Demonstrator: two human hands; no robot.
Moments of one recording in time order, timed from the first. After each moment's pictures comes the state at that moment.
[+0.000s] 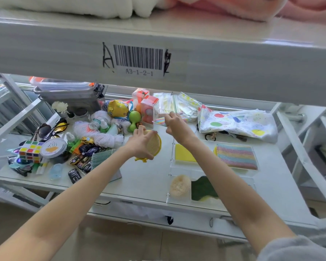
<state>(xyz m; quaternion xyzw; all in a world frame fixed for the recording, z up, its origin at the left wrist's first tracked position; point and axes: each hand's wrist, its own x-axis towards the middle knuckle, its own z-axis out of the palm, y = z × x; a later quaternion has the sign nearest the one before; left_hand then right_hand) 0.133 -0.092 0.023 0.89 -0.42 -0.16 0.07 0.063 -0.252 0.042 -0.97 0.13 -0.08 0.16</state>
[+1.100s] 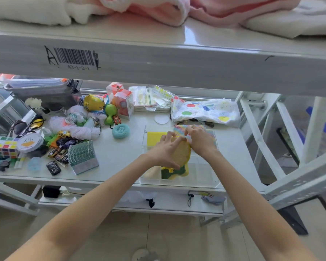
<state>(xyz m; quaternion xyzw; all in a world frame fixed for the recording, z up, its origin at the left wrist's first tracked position) -0.035 -0.164 0.054 0.79 -0.56 -0.21 0.12 -0.118 -0.303 0.051 -0.95 0.28 -0.05 0.11</state>
